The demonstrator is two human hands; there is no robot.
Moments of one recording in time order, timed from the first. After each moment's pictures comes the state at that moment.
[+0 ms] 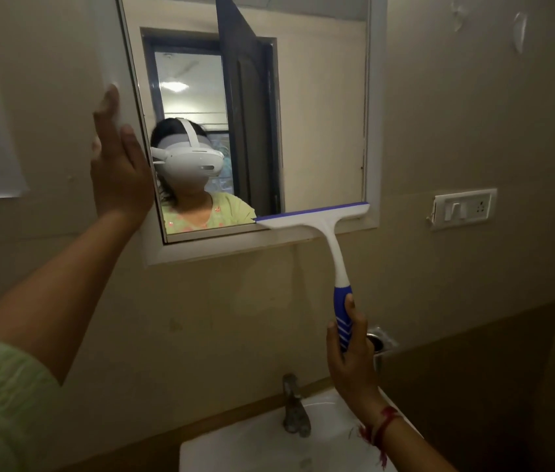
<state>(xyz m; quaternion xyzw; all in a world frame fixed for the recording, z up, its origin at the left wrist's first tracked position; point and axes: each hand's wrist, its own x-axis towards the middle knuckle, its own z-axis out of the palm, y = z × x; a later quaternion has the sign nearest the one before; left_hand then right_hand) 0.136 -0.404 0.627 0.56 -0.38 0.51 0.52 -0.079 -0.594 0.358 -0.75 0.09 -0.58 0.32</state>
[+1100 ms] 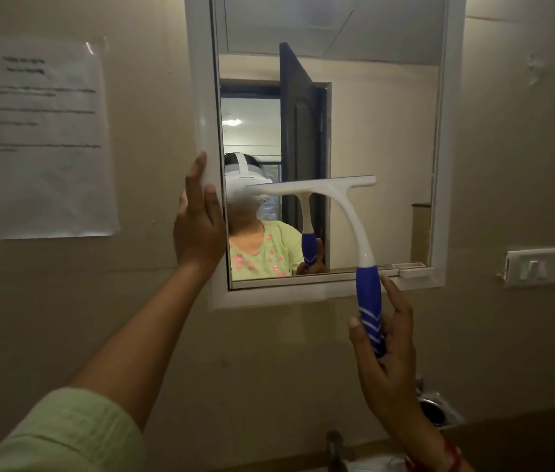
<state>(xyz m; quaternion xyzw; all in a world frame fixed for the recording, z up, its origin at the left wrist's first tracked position) 0.130 -0.401 0.626 0.60 -0.34 0.51 0.52 -0.071 -0.536 0.488 -0.68 -0.08 -0.60 0.41</state>
